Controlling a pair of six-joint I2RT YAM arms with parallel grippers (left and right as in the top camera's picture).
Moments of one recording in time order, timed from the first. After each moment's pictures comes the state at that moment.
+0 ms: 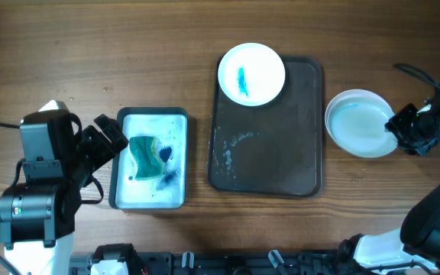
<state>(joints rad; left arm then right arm) 0.04 0.92 1.16 -1.12 -0.05 -0.59 -0.49 1.67 1.21 -0.96 -0.12 0.40</state>
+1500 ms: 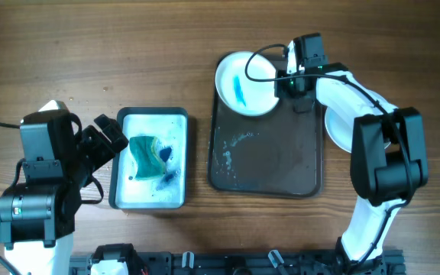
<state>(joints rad) 0.04 0.92 1.16 -1.12 -0.05 -0.59 0.19 2.04 1.36 -0.44 -0.14 0.21</state>
